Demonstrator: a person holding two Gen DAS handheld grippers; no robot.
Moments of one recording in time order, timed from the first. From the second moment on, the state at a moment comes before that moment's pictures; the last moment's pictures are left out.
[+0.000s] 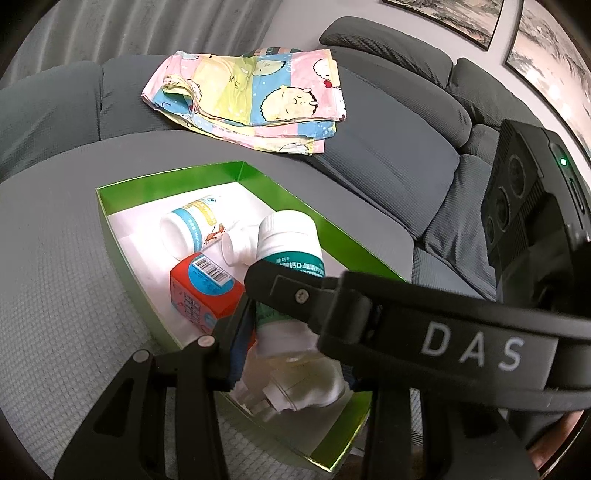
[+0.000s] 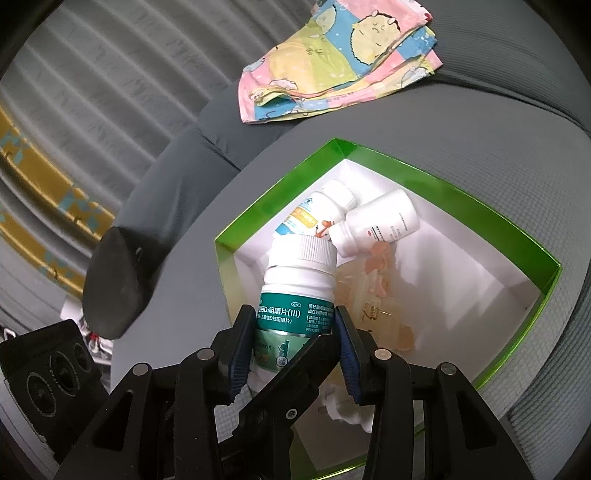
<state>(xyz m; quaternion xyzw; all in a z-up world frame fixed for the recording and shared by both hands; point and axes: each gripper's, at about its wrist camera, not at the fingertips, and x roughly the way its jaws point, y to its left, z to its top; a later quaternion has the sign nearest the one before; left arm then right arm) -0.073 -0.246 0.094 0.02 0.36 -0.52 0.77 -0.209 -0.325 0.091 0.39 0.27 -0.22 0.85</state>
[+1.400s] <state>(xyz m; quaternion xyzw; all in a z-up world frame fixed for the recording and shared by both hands) -0.065 -0.221 0.110 0.01 0.36 -0.48 0.80 -0.220 -0.317 0.111 0.38 0.21 -0.27 0.86</state>
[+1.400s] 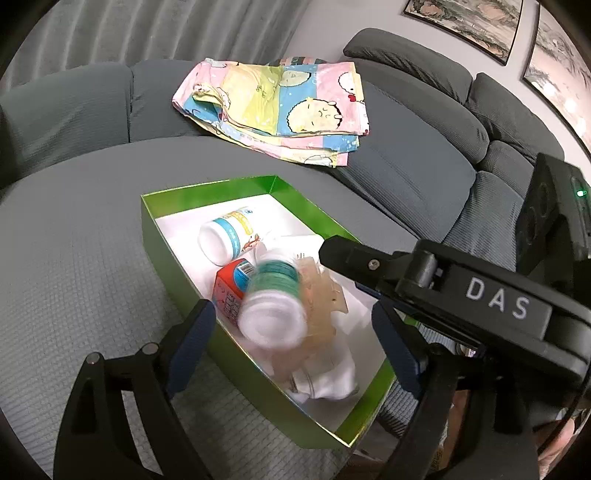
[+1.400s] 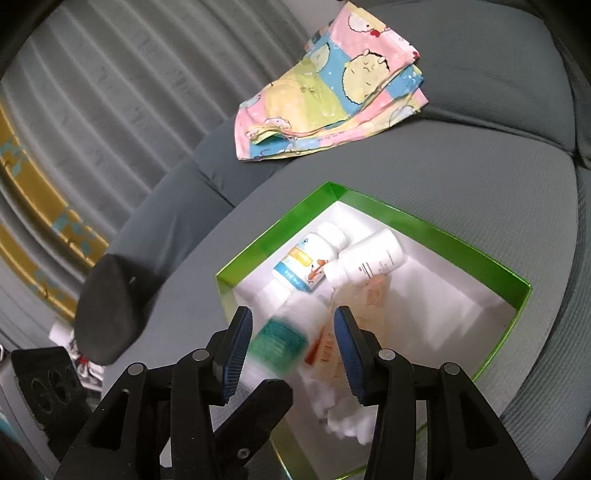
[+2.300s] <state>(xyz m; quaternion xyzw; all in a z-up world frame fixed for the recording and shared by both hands) -0.083 -0.188 0.142 0.01 0.34 -0.46 0.82 -0.254 -0.289 0.156 0.32 0.18 -0.36 0.86</state>
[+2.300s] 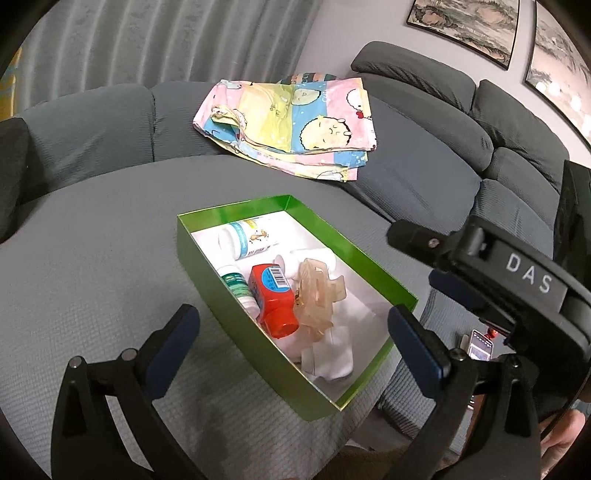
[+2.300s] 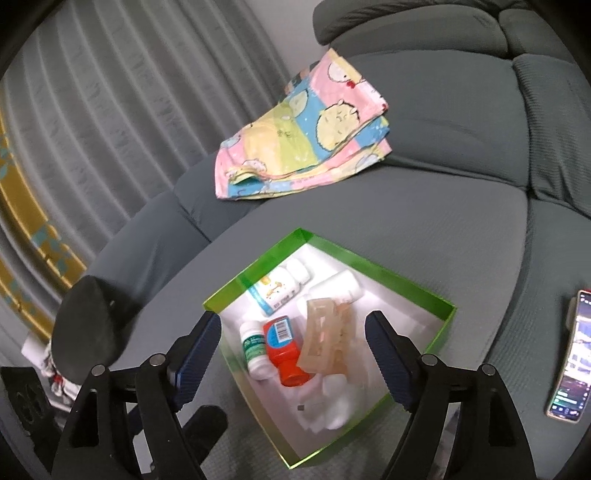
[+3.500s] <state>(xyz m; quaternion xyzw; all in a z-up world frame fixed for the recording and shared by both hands) -0.091 -0.183 0.135 0.01 0.37 -0.47 0.80 -0.257 -0.268 0.172 0.26 0.19 -0.41 0.85</state>
